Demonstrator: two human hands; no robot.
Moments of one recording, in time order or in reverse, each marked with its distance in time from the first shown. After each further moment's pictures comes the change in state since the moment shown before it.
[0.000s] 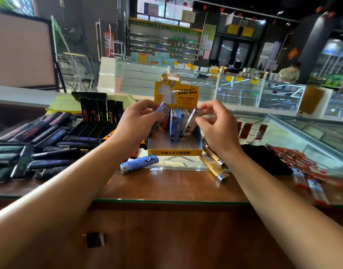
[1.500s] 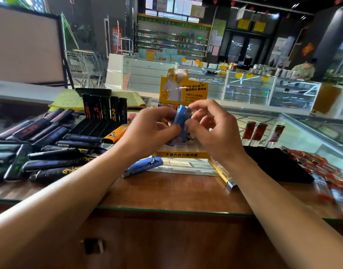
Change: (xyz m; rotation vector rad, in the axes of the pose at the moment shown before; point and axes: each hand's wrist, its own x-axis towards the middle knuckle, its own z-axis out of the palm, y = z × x) left_hand -0.006 -0.011 0.004 0.307 -0.201 0.332; right_hand -0.007 -0.008 0.015 0.125 -0.147 -0.175
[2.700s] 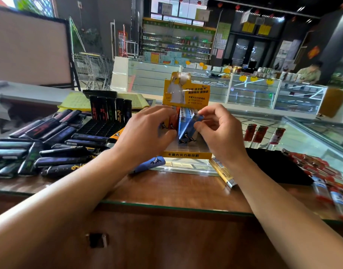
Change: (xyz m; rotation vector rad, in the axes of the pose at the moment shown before) left_hand -0.008 -0.008 -0.007 0.610 0.153 0.152; right_hand -0.001 0.010 -0.002 -0.021 0.074 0.099
